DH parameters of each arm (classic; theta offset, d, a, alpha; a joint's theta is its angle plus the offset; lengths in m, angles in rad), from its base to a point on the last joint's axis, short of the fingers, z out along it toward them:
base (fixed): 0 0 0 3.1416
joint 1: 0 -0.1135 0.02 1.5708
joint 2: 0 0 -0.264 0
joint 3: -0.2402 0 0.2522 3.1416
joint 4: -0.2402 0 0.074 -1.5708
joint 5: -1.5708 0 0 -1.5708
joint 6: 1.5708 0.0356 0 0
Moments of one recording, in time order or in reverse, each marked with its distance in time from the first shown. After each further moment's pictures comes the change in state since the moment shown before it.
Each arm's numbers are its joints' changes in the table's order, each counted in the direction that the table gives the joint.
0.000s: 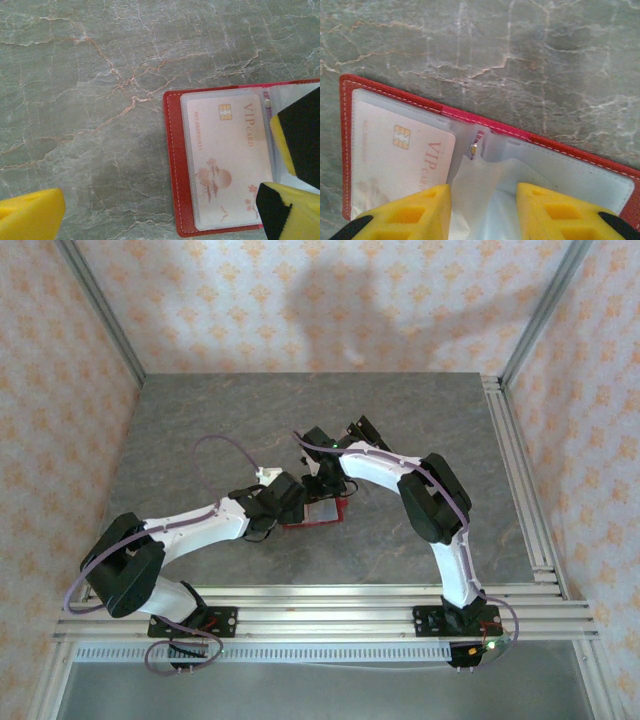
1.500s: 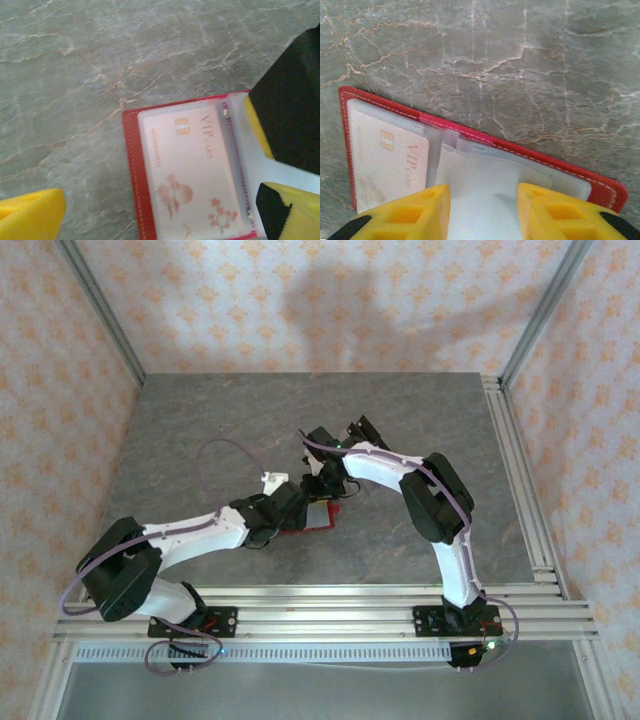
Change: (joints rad) left arm 0.063 -0.050 0.076 0.074 0.074 0.058; right arm 0.015 -0.011 0.037 0.051 0.094 0.069
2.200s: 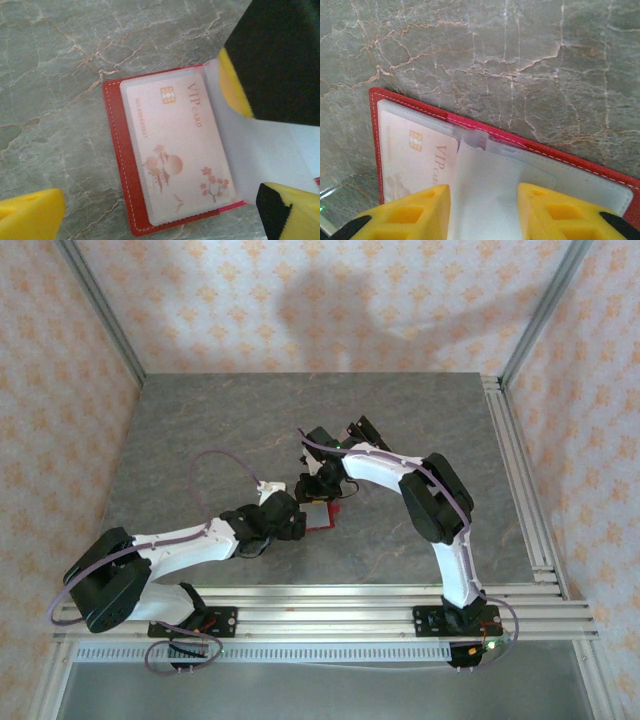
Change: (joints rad) left arm 0.001 -0.064 0.114 0.124 -0.110 0.029; right arm -0.002 0.000 0.002 0.032 0.060 0.045
